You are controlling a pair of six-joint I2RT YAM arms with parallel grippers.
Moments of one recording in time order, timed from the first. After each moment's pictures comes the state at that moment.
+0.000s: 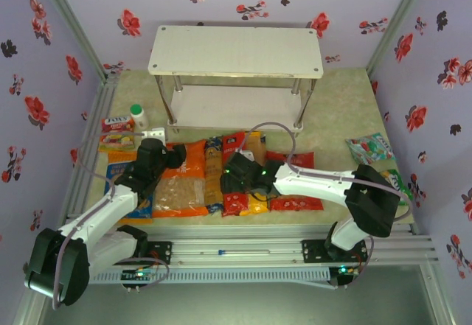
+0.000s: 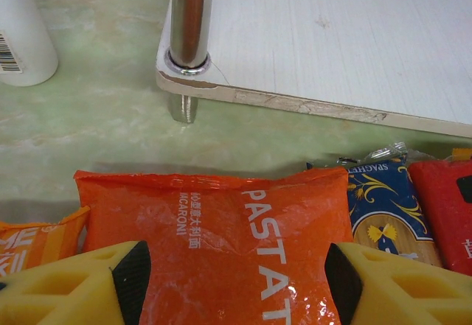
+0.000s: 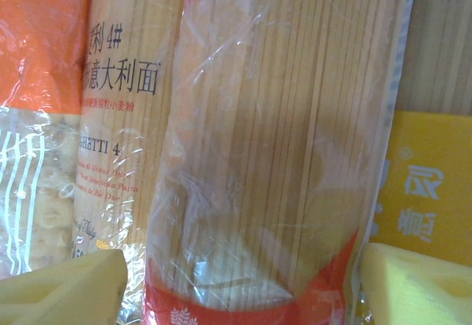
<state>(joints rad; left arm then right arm) -0.42 1.02 0.48 -0.02 -0.17 -0.37 1.08 1.56 0.97 -0.50 0.14 0.88</state>
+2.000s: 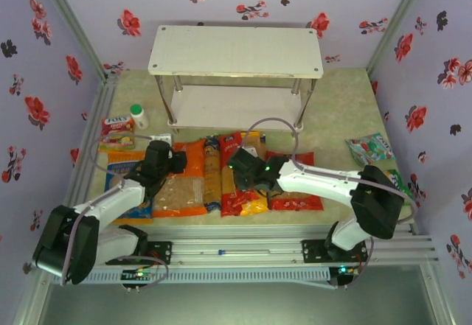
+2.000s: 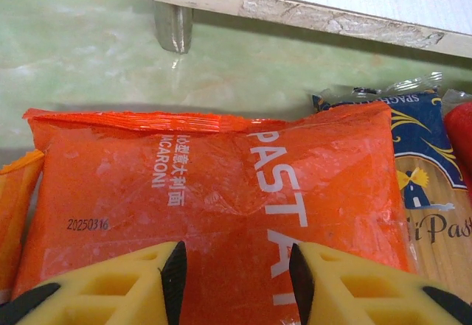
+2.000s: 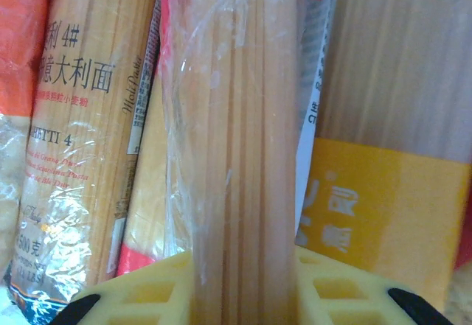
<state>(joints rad) -0.42 1.18 0.44 0.04 -0.14 -0.39 1.04 1.52 0.99 -0.58 0.19 0.75</state>
